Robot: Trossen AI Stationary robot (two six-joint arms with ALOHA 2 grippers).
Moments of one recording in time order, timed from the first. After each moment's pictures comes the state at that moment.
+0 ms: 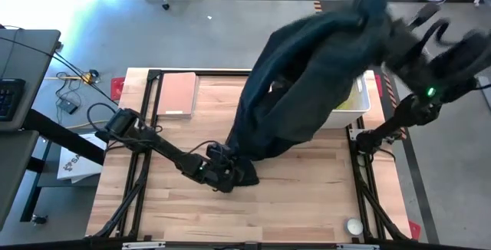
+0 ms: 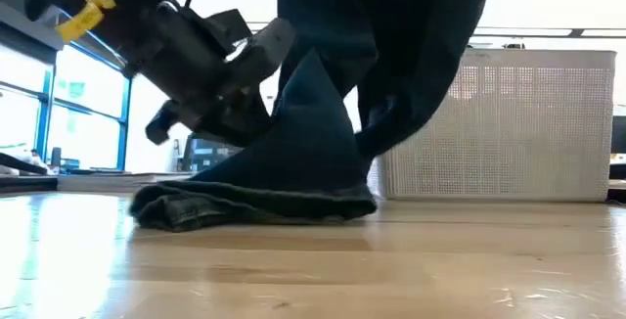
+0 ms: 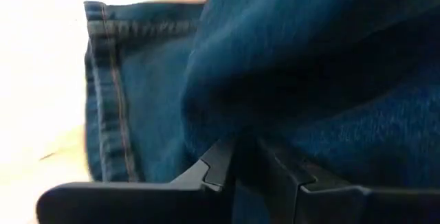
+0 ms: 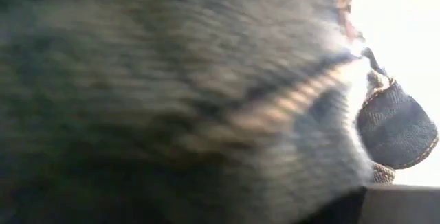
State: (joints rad) left arm -0.44 1.84 0.94 -0.07 -0.89 -1.17; right arm 0.41 1.47 2.35 -0.27 1.21 -1.21
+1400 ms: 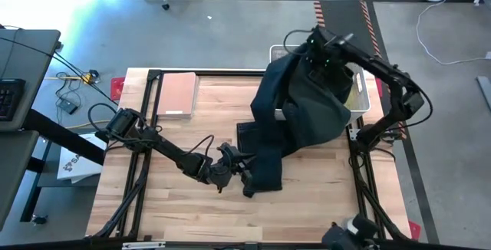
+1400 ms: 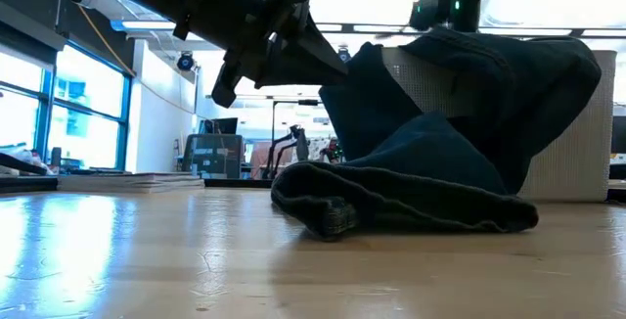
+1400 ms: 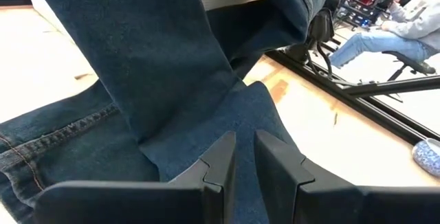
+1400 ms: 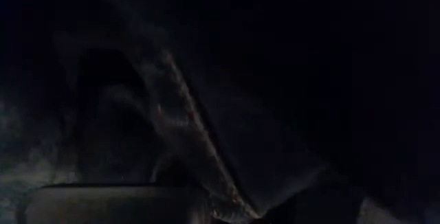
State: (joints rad) left arm -0.43 1.85 0.94 0.47 -0.87 -0.71; right arm -0.83 1.56 1.44 -1.16 0.36 -0.27
